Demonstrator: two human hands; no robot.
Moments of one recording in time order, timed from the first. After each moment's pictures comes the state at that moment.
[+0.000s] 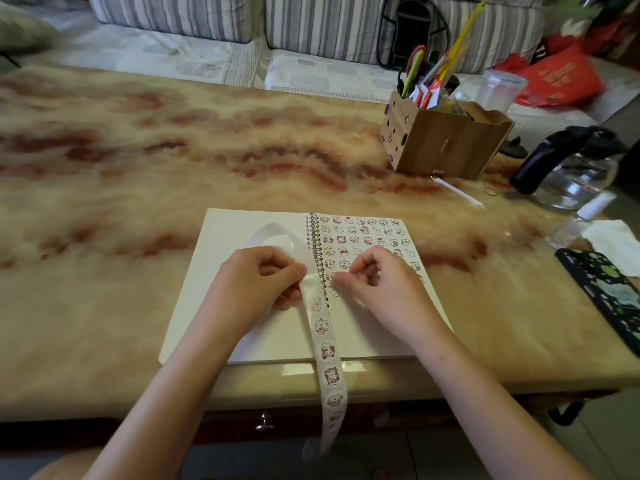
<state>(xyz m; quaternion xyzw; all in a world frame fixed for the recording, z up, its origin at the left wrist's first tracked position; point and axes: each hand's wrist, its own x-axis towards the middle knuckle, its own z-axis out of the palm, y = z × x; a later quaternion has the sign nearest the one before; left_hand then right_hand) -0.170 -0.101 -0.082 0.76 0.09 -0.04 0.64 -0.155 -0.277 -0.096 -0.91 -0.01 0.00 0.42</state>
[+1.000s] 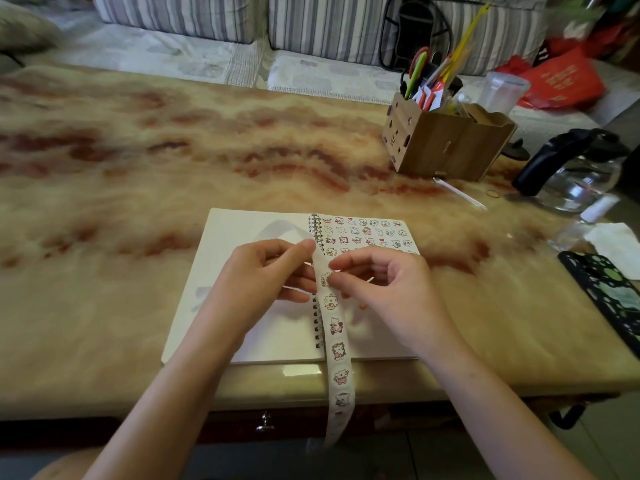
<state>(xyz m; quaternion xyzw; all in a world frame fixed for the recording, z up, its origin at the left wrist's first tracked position) -0.176 -0.104 -0.069 0.70 0.05 -0.05 0.71 -0.175 -0.267 -0.071 -0.78 -0.10 0.02 0.61</state>
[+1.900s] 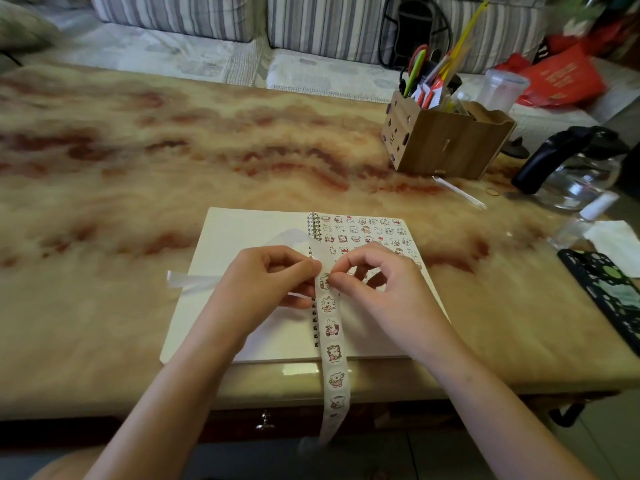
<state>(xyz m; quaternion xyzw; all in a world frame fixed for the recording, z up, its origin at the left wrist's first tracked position) -0.177 -0.106 -0.071 0.71 0.06 -0.08 0.70 -0.177 -0.269 -0.073 -0.86 -0.12 -0.02 0.50</state>
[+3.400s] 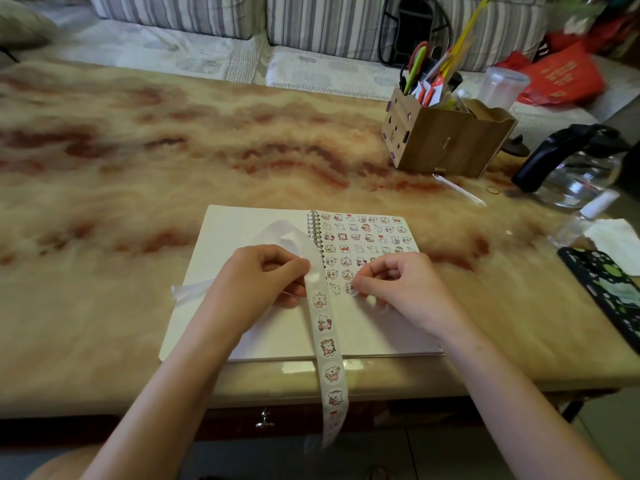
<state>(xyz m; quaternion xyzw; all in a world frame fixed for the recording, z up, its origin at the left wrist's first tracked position) -0.171 -0.102 -0.080 0.74 0.09 -0.07 0.66 -0.153 -0.293 -0.087 -0.85 0.00 0.08 0.53</state>
